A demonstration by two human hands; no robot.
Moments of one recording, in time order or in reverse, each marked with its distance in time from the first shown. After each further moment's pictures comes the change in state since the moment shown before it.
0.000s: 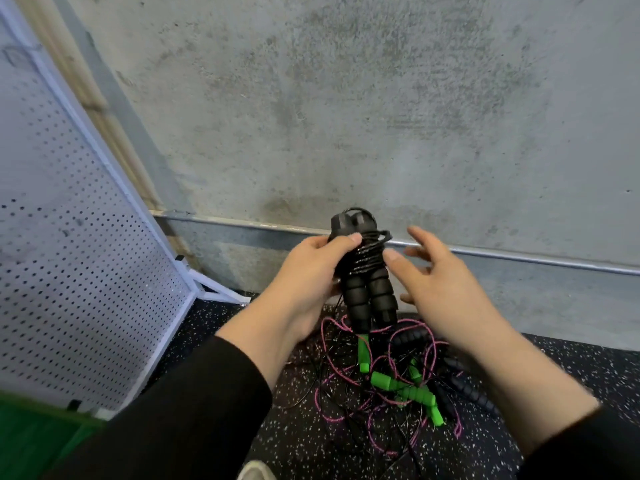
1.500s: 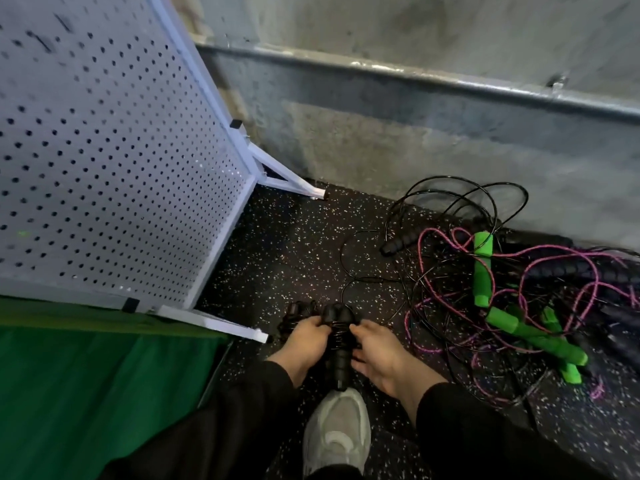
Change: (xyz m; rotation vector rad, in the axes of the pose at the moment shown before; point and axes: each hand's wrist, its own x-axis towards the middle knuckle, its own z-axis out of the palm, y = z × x) left_hand 0.030 -0.332 -0.276 0.339 0.270 -0.721; right_hand -0.033 0.245 0.353 0.533 -0.436 1.104
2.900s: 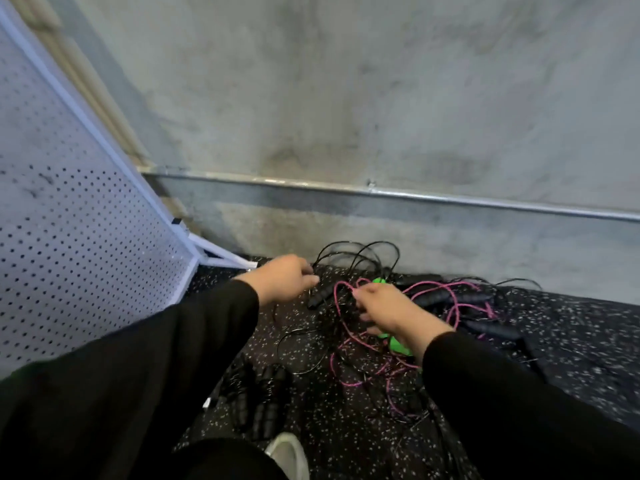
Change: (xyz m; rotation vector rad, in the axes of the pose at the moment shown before) left_hand -0.131 0.242 0.046 1.125 -0.002 0.664; right_hand -0.154 -0.149 -0.113 -0.626 0.238 -0.498
